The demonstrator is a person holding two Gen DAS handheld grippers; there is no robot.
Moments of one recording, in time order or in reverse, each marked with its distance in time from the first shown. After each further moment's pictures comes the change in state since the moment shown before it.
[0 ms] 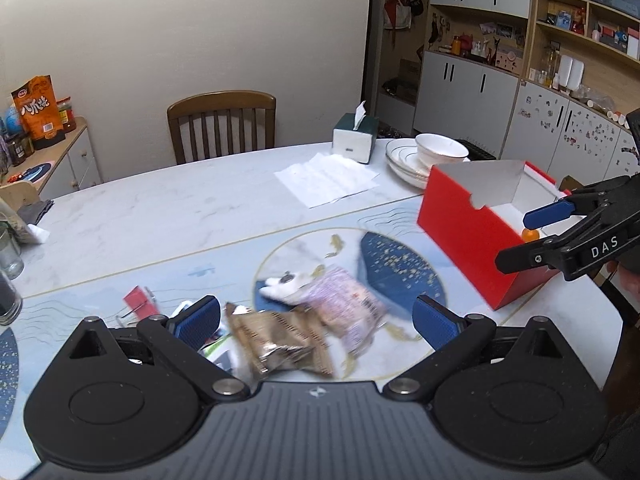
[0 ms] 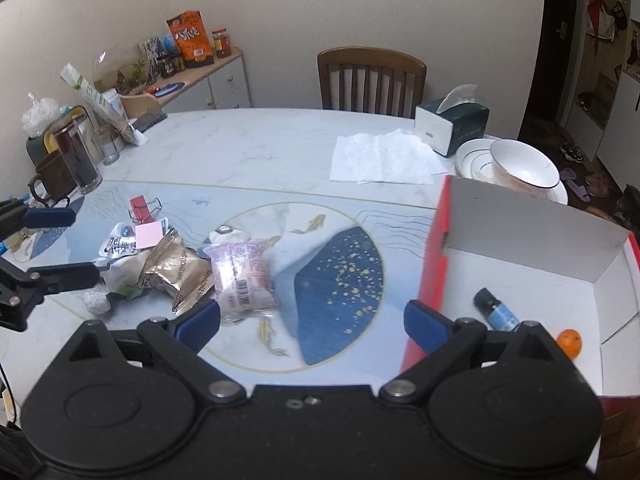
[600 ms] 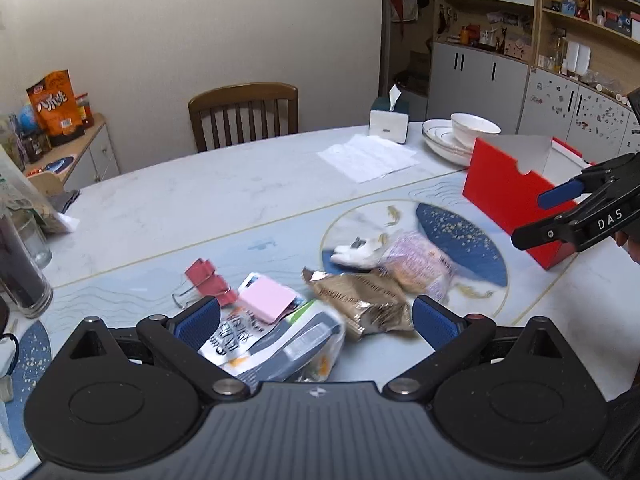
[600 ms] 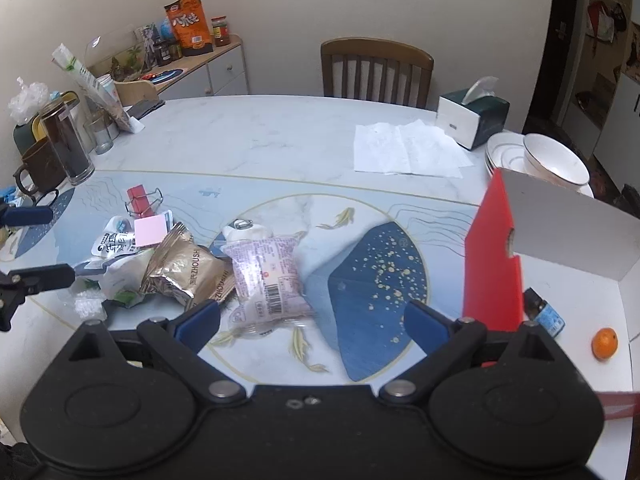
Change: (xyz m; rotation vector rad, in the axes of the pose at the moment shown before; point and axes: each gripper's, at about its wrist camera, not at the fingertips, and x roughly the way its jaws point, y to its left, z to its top) left arm 0.003 0.067 -0.037 0.034 0.009 0.032; right arm 0.044 0.044 -0.001 -0.007 0.003 -0.034
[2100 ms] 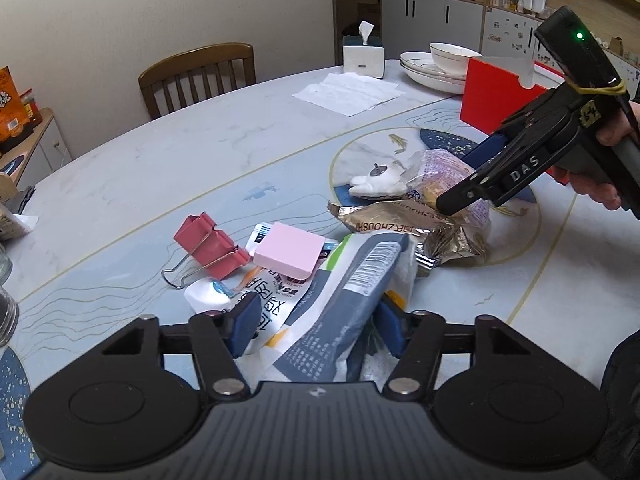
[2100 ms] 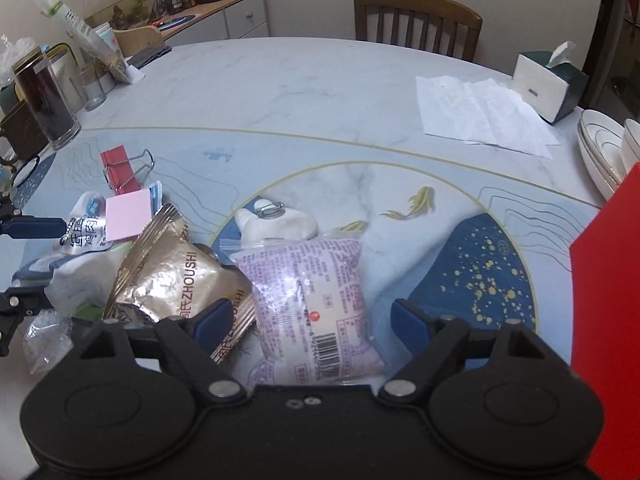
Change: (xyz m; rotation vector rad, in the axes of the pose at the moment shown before) left arm 0.063 0.044 -0.024 0.163 0.114 -0.109; right arm 0.119 0.032 0.022 -0.035 0.142 0.055
